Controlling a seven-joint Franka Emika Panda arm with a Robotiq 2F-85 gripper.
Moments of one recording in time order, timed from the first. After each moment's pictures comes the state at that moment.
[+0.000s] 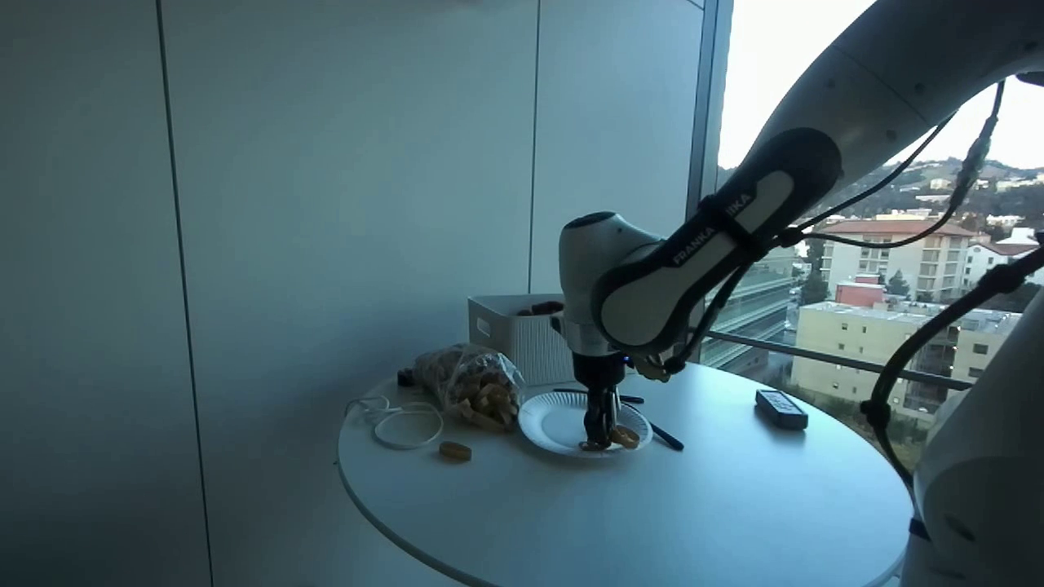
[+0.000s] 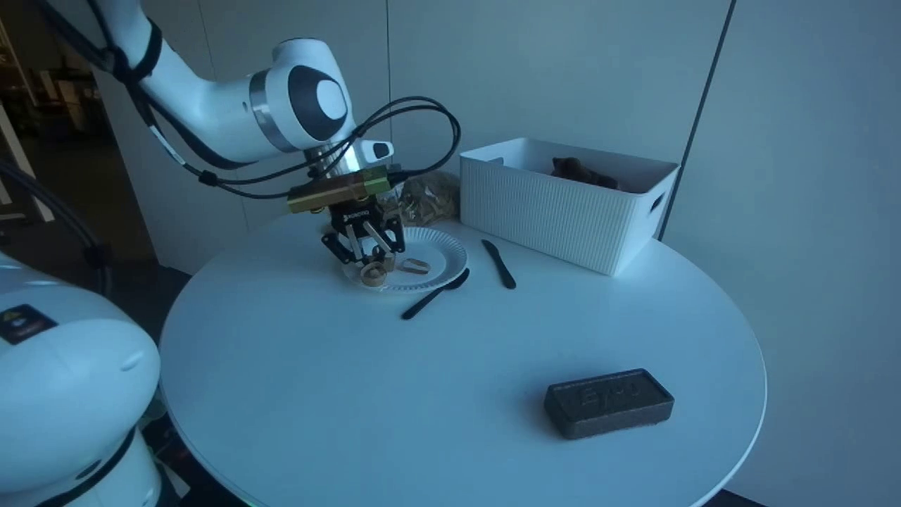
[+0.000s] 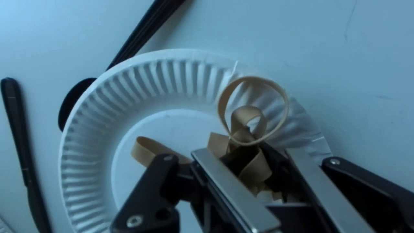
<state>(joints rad) 0.01 -0.34 0.01 -2.67 -0.42 2.36 -0.18</state>
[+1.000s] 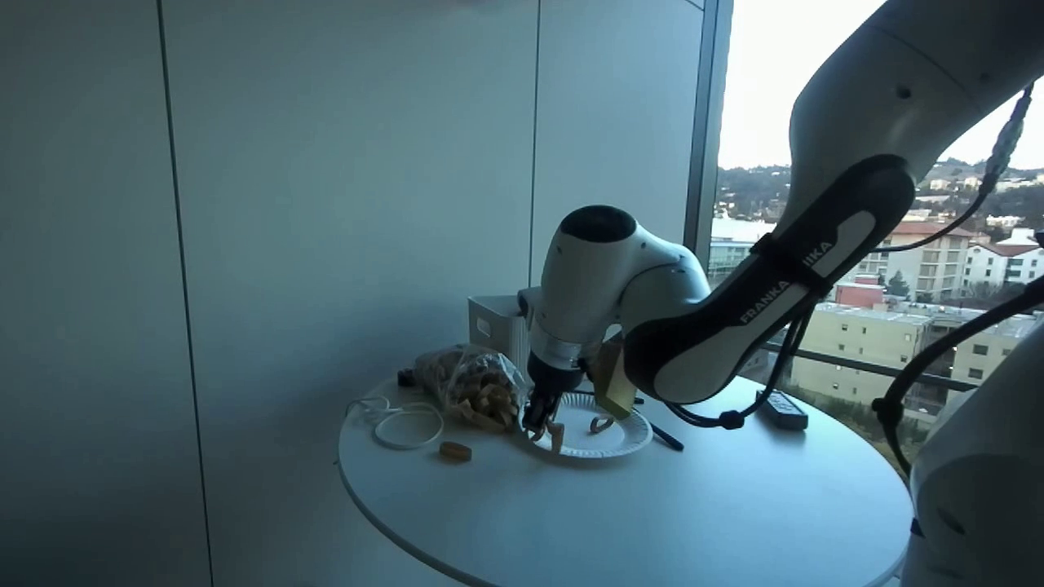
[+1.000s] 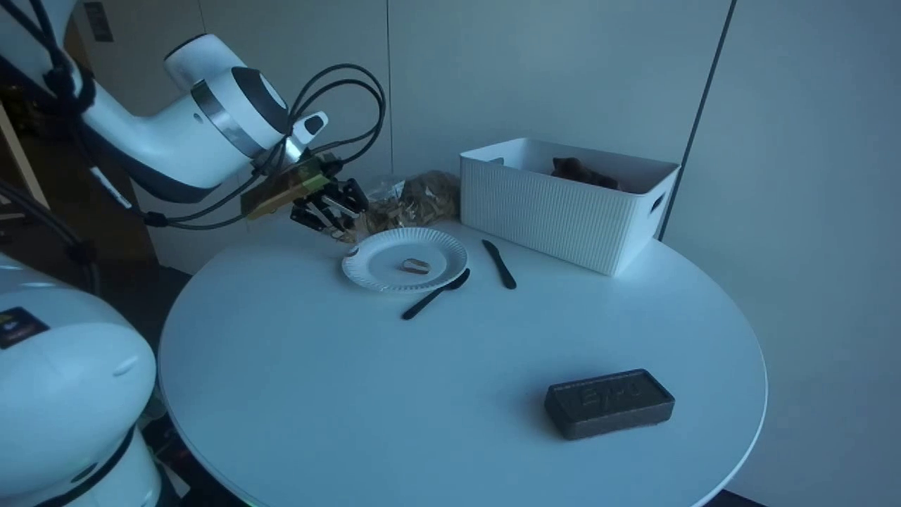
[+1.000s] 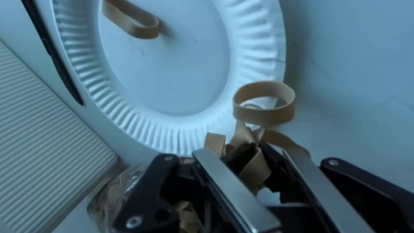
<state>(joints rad) -0.02 -0.42 0.22 -2.76 -0.78 2.72 0.36</state>
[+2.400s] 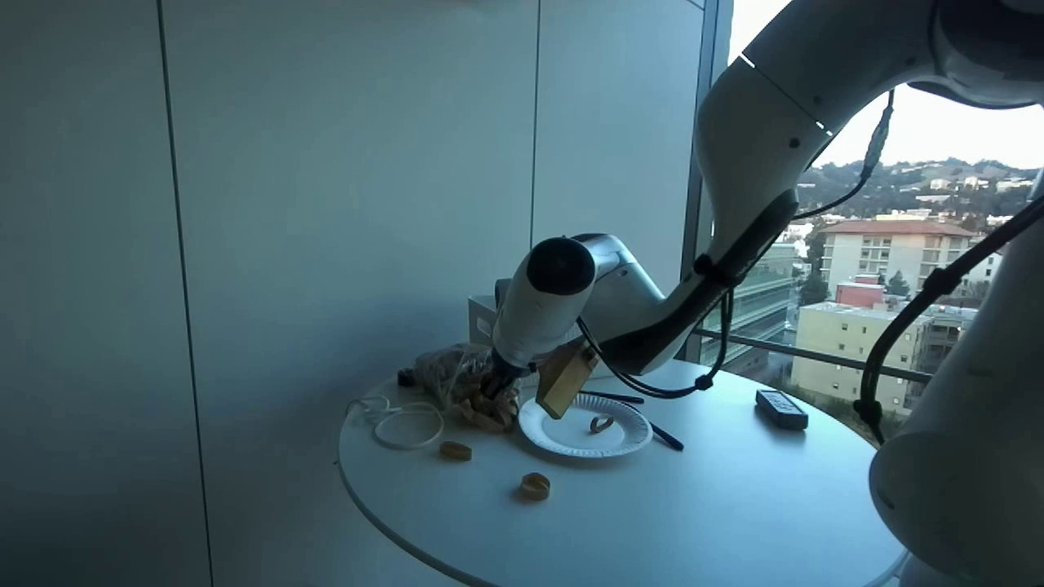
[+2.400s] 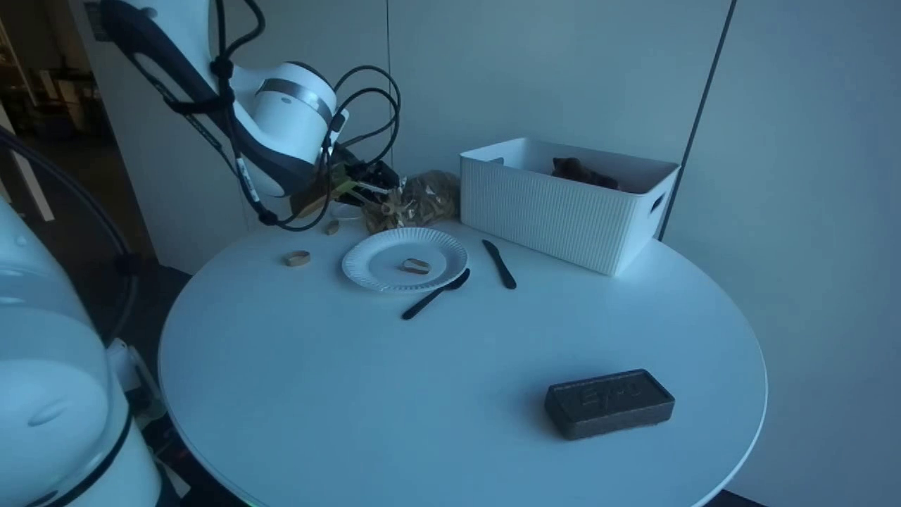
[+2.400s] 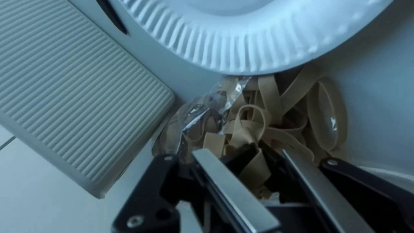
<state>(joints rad) -0.31 -0.16 0.43 -2.48 -1.54 2.75 1.16</state>
